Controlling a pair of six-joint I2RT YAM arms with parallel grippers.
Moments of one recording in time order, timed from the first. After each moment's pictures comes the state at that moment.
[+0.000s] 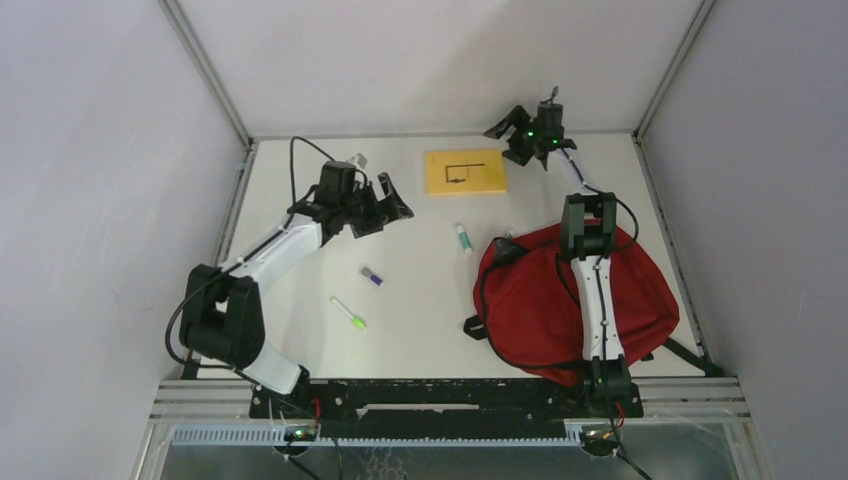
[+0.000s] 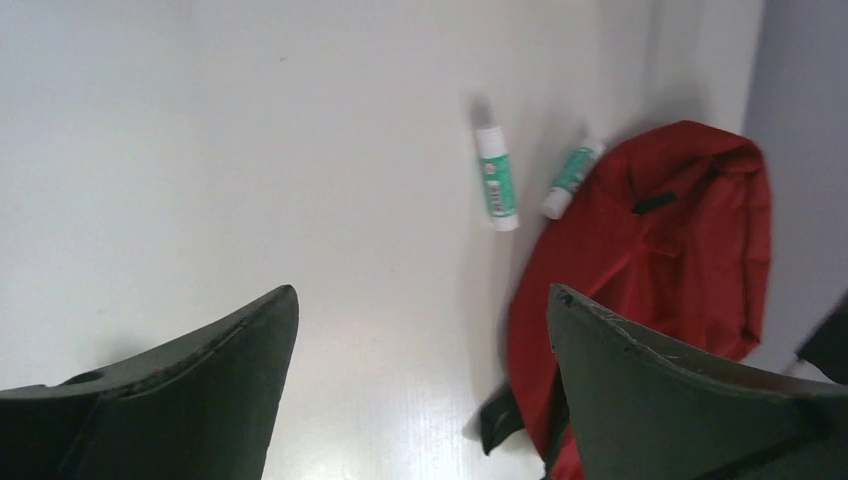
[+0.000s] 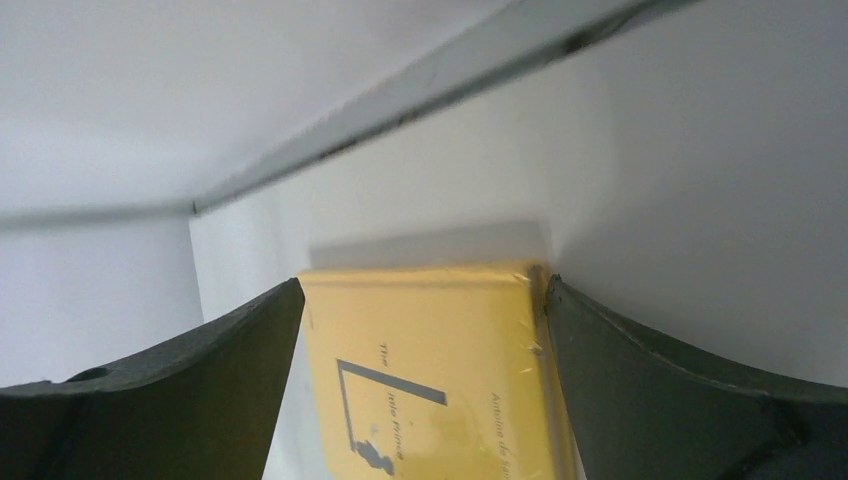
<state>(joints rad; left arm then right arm) -0.34 1.52 1.09 -0.25 0.28 -0.67 0.05 2.78 2.50 -0.29 -0.43 0.85</state>
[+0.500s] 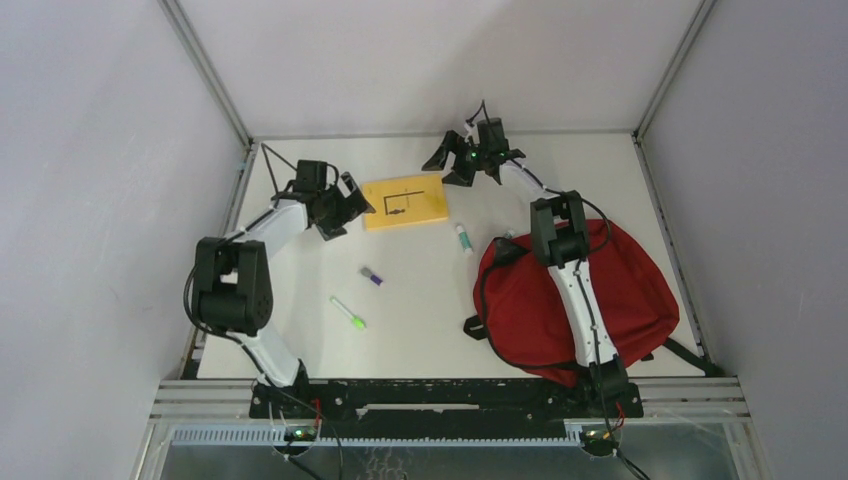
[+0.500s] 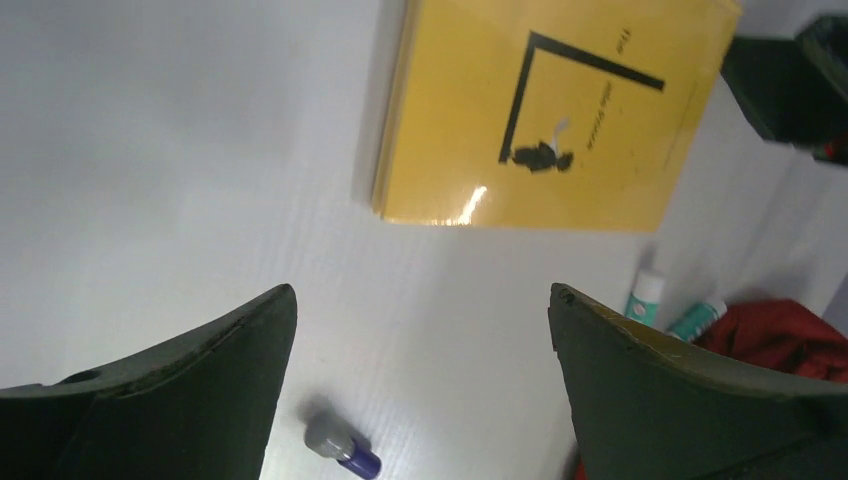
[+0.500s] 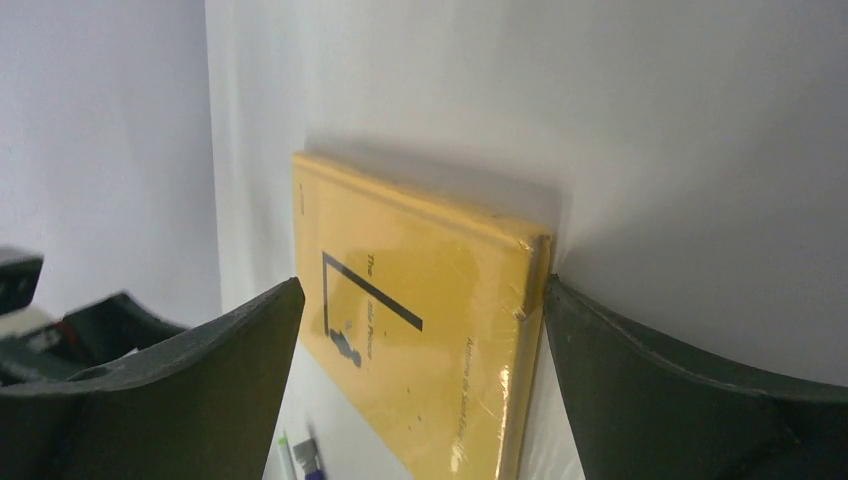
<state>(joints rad) -0.14 1.71 1.15 -0.33 0.18 -0.69 0.29 2.69 2.31 -0.26 -0.64 0.71</state>
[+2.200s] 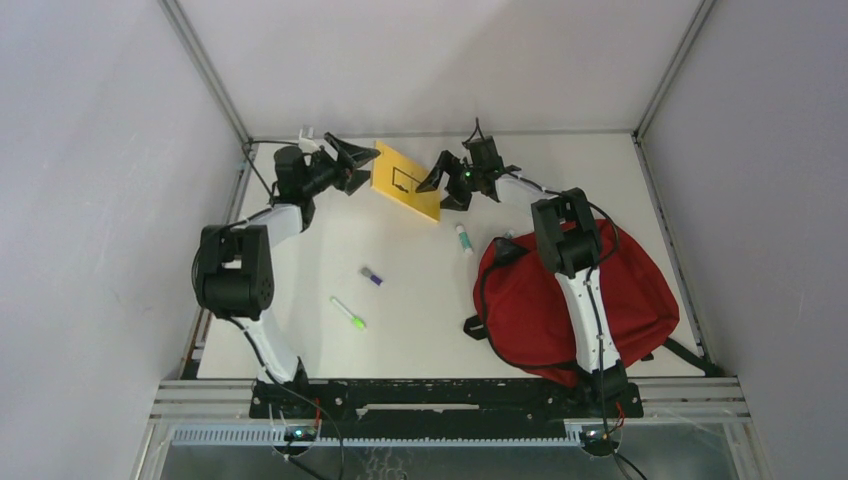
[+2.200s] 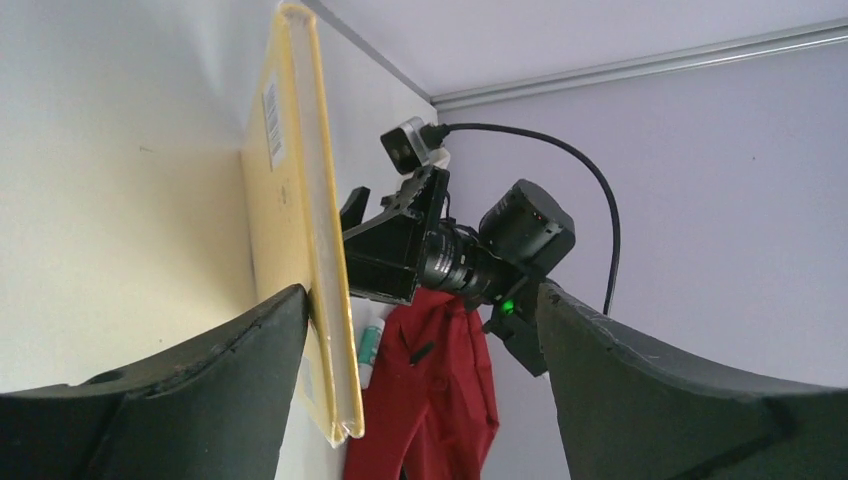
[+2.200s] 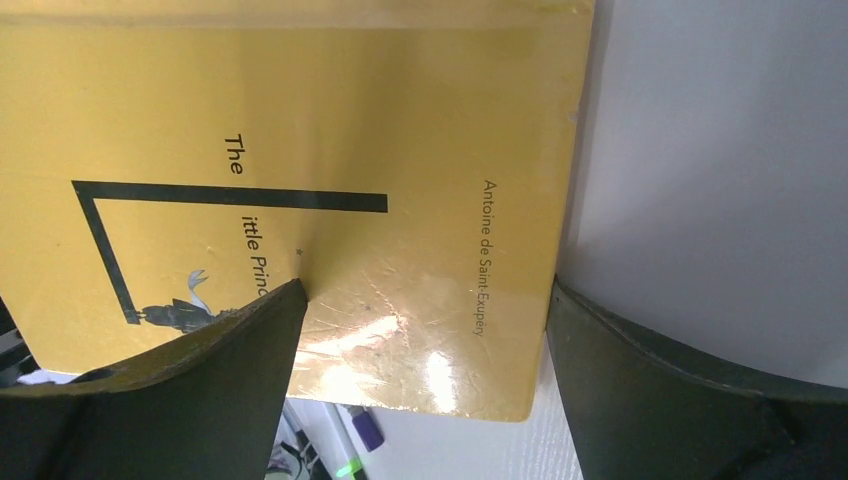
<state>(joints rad) -0.04 1.83 1.12 0.53 0.68 -1.14 0.39 2.41 1.84 -0.16 -0.57 0.83</state>
